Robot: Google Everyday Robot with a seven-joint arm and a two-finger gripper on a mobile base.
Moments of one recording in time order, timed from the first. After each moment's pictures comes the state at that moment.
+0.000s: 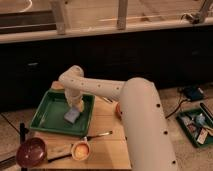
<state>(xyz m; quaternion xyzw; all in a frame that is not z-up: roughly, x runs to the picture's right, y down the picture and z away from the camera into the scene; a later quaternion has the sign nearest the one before) -0.185 0.111 0.883 -0.27 -0.22 -0.45 0.82</state>
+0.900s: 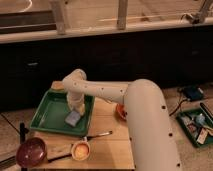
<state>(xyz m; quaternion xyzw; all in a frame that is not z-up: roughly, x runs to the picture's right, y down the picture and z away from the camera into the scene) -0.164 0.128 0.882 -0.27 -0.24 -0.44 0.82</state>
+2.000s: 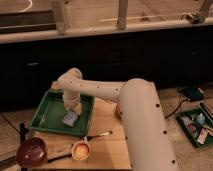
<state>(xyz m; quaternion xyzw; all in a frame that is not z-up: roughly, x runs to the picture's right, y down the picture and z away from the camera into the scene) -0.179 0.135 0.875 -0.28 -0.25 -0.48 0.79</state>
